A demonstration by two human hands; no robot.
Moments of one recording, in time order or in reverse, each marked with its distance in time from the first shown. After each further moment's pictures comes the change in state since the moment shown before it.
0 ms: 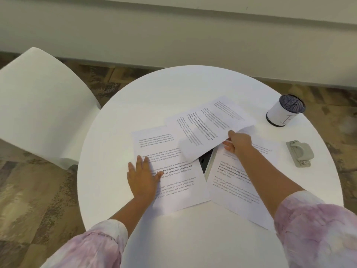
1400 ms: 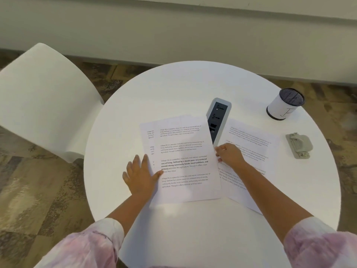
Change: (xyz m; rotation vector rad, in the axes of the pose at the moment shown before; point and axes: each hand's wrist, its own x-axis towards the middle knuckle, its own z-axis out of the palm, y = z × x) left_hand -0.019 -0.028 0.007 0.022 0.003 -0.029; right_hand -0.044 0.060 -0.007 -0.750 -0.189 -0.321
